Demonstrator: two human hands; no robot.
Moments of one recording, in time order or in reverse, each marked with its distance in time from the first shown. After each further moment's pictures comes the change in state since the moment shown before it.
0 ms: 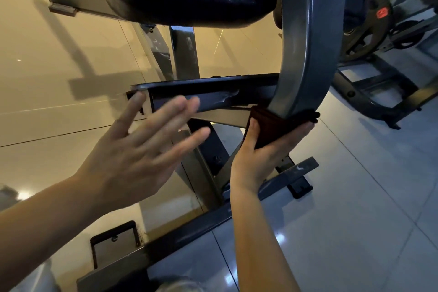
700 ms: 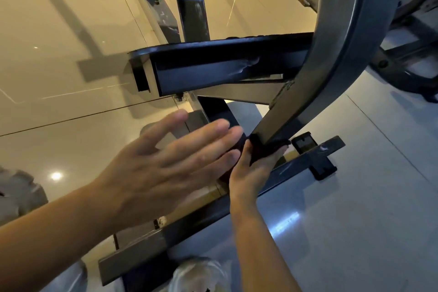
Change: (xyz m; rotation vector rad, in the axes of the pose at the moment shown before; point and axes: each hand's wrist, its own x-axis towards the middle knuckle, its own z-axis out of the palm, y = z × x) left_hand -0.011 0.024 -0.007 -0.020 -0.056 0.193; right_hand -0.064 0.037 -0.010 -0.021 -0.270 0.576
